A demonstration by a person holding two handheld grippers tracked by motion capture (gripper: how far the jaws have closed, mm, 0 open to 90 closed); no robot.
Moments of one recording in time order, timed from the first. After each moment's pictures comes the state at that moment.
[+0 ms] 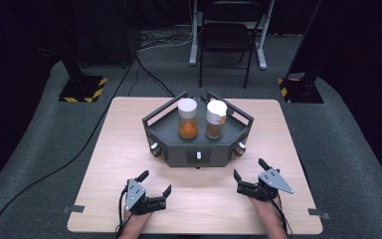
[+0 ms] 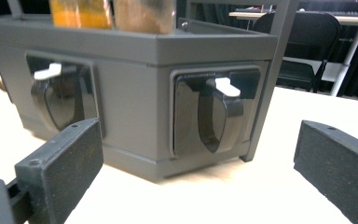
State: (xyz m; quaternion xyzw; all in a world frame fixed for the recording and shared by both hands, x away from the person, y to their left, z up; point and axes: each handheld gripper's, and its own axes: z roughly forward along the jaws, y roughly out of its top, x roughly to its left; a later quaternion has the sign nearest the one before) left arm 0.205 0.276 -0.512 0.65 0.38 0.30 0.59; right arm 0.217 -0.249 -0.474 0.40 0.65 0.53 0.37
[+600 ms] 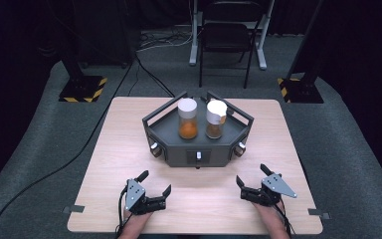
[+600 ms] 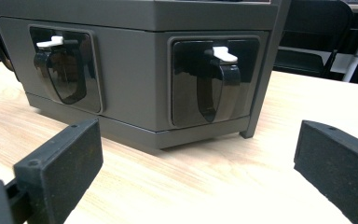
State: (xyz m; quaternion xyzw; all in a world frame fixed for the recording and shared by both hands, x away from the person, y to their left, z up) left arm 0.206 0.277 -0.512 0.65 0.38 0.30 0.59; right arm 0.214 -0.267 -0.485 0.41 0.65 0.54 0.35
